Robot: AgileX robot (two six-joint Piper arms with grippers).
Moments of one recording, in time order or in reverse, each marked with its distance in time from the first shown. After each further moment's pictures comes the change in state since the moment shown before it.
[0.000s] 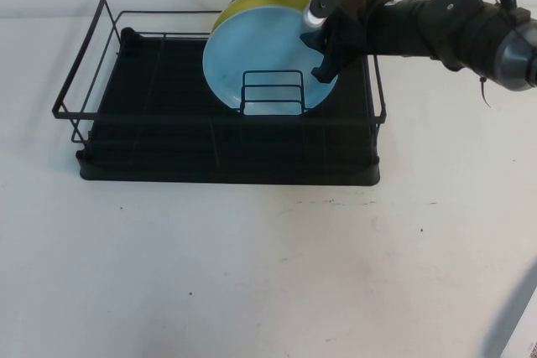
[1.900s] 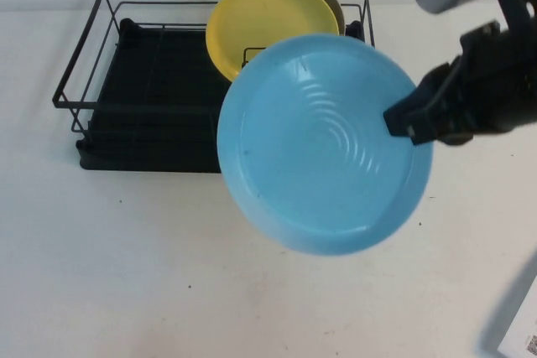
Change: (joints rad) right arm 0.101 -0.850 0.532 -0.573 0.562 1.242; left arm 0.000 0.000 0.000 0.000 0.000 0.000
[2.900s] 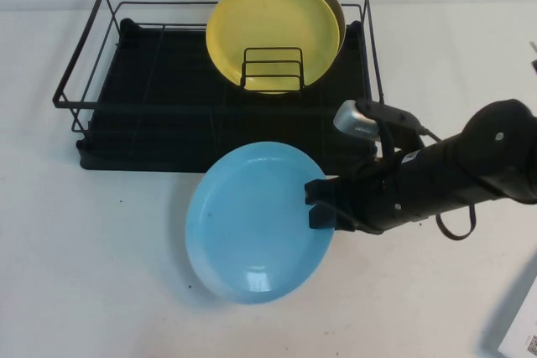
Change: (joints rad) right arm 0.089 0.342 0.278 0.439 -0.396 0.074; left arm 0.000 0.000 0.000 0.000 0.000 0.000
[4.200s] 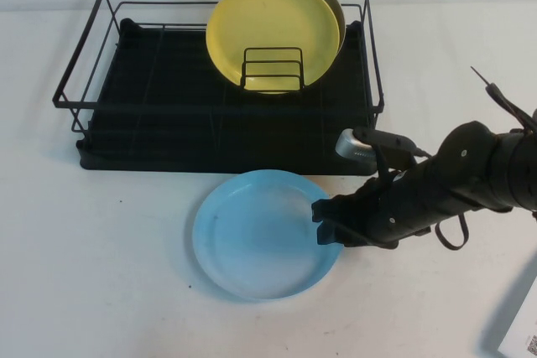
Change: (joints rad) right arm -0.028 0.166 -0.016 -0.044 -0.057 -0.001; left arm 0.000 0.000 0.000 0.000 0.000 0.000
